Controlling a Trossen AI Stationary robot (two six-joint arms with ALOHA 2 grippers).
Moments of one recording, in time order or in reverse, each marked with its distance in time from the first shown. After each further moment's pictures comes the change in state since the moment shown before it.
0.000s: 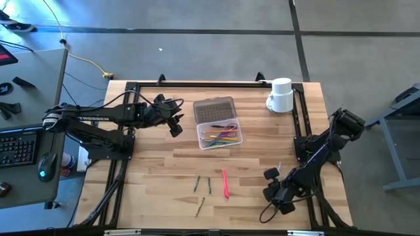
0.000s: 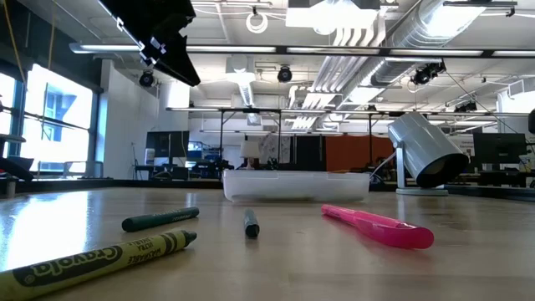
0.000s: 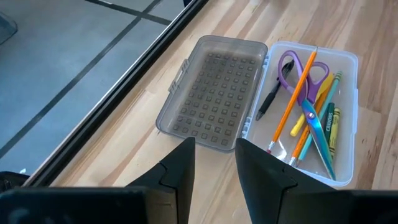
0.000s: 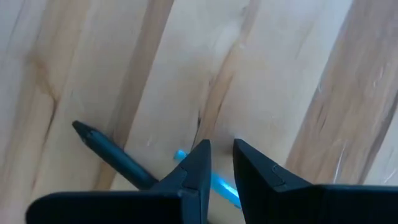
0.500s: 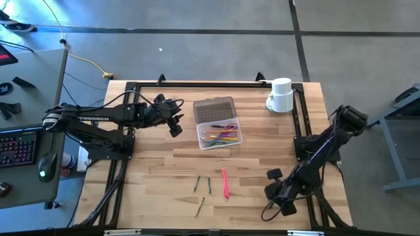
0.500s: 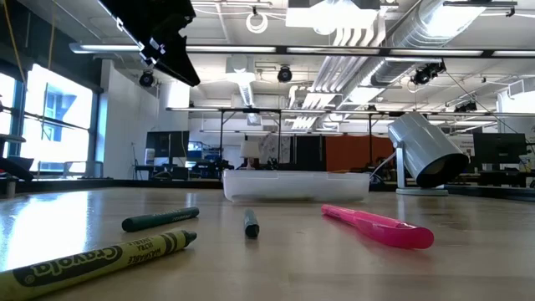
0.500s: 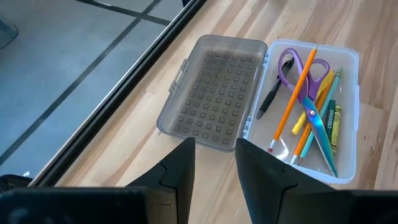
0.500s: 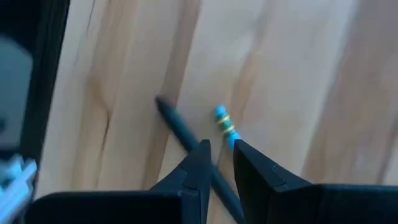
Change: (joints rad) left arm 0.000 0.000 0.000 -0.001 0.000 0.021; right arm 0.003 -0.079 -0.002 0.005 -0.038 0.125
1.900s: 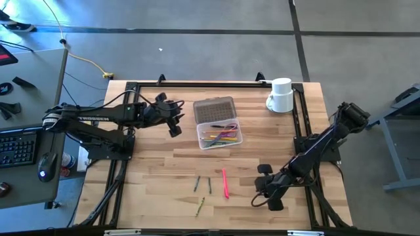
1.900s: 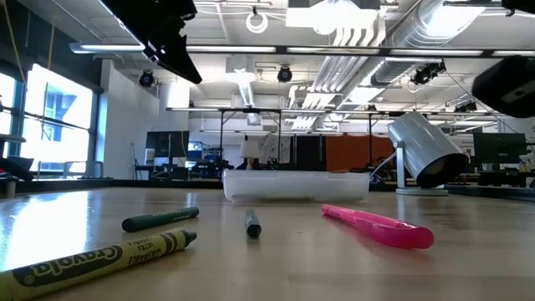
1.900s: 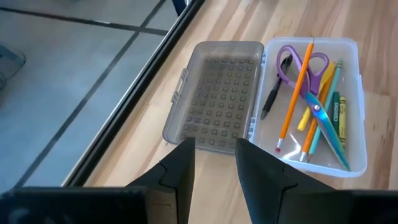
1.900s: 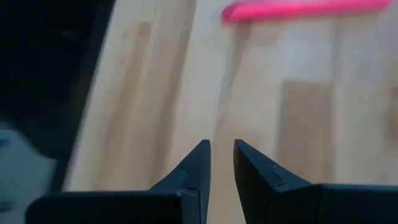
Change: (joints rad) left arm 0.000 0.000 0.000 0.025 -0.001 0.125; right arm -0.154 -0.057 0.000 0.174 0.074 -0.058
